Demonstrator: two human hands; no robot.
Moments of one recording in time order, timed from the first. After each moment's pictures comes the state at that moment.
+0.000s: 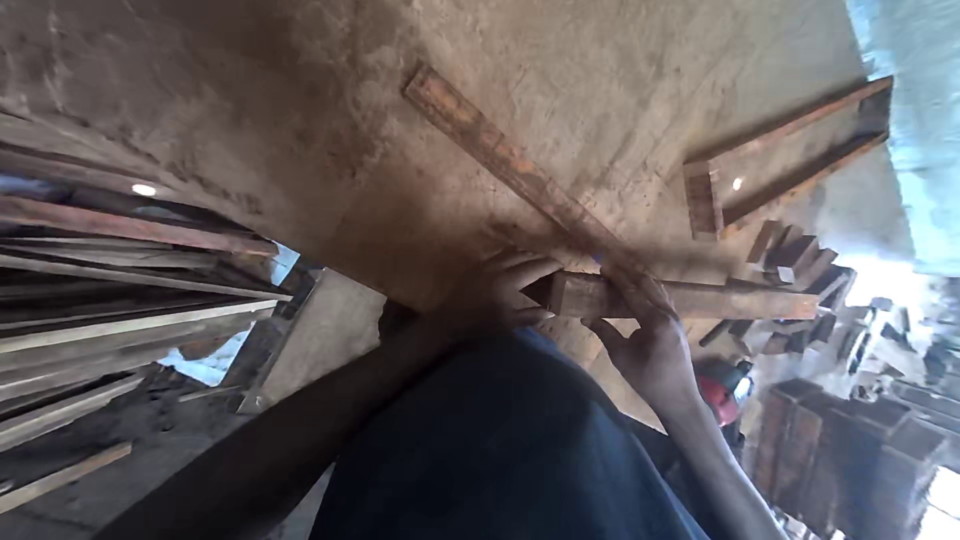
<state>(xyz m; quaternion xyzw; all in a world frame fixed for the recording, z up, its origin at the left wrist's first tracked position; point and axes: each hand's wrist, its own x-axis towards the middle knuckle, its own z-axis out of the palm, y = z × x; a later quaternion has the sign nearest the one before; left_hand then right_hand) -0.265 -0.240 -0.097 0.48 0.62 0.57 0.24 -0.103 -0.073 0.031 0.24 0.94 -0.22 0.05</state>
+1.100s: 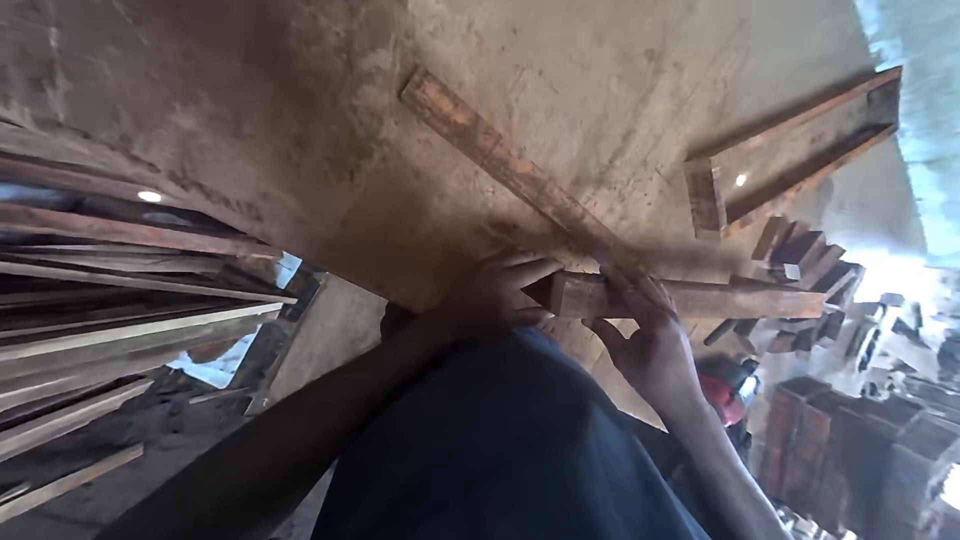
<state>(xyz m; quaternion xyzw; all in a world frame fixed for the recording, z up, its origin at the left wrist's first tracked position) -0.272 -0.238 -0.099 0.49 0.62 0.56 0.26 -0.105 -0.072 0.032 0.24 0.95 -0.20 0.07</state>
